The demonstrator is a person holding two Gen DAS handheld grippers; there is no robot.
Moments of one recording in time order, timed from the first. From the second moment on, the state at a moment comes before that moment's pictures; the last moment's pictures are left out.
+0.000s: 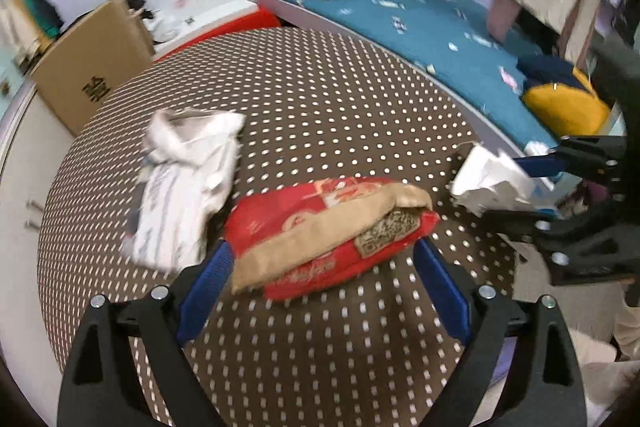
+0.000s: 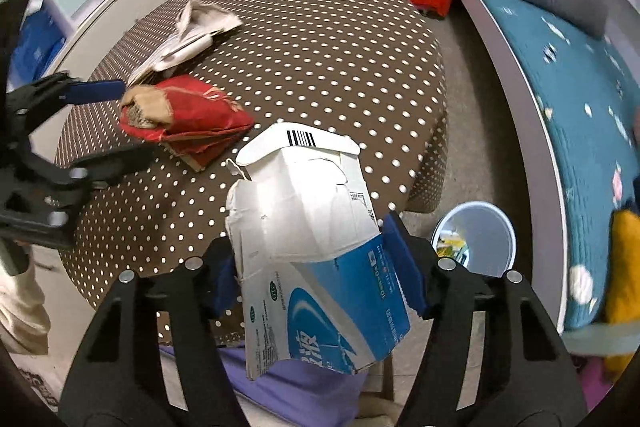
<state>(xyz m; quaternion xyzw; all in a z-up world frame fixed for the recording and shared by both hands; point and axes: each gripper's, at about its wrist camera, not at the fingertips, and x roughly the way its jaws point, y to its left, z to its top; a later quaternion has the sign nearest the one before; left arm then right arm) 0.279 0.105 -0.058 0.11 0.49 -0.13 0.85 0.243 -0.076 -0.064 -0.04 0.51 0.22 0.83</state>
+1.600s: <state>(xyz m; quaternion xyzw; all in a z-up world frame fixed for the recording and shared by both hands) 0.289 -0.034 -0.049 0.08 0.48 -0.17 0.86 0.255 -0.214 -0.048 0.05 0.50 0.07 0.86</state>
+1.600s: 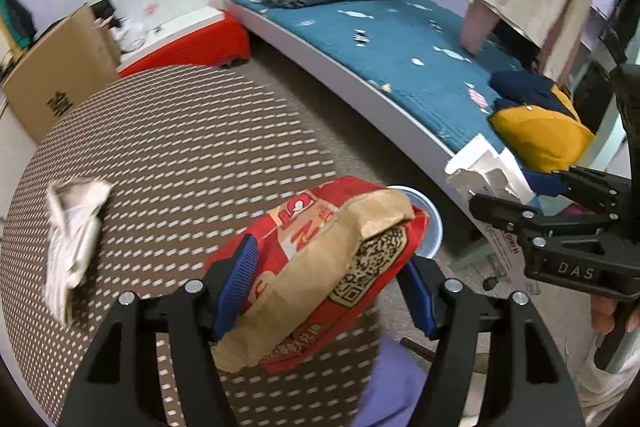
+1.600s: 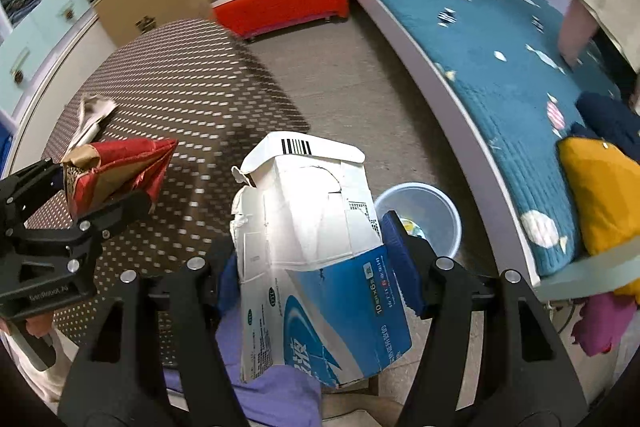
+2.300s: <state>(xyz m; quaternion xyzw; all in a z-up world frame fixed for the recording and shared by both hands) 0.303 -0.212 -0.101 0.16 0.52 -0.27 0.79 0.226 -0.375 -0.095 0.16 0.52 -0.06 0.84</state>
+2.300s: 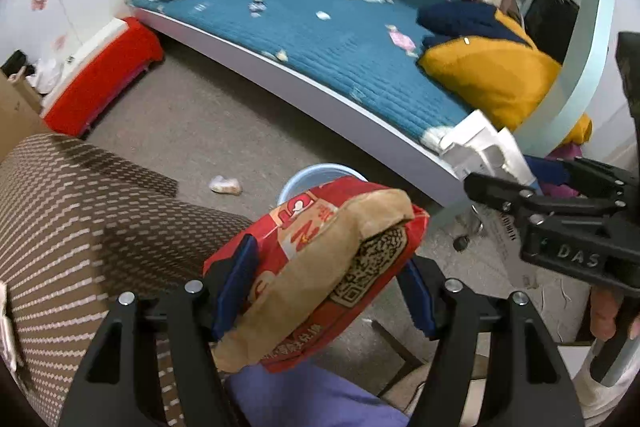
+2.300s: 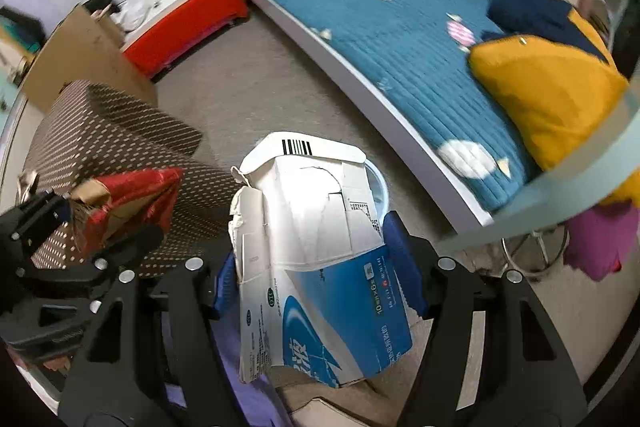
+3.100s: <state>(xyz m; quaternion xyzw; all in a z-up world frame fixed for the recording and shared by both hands) 0.337 -0.220 -0.125 0.16 0.52 -0.22 0.81 0.265 -0.394 -0.153 0.19 0.57 -0.07 0.80</state>
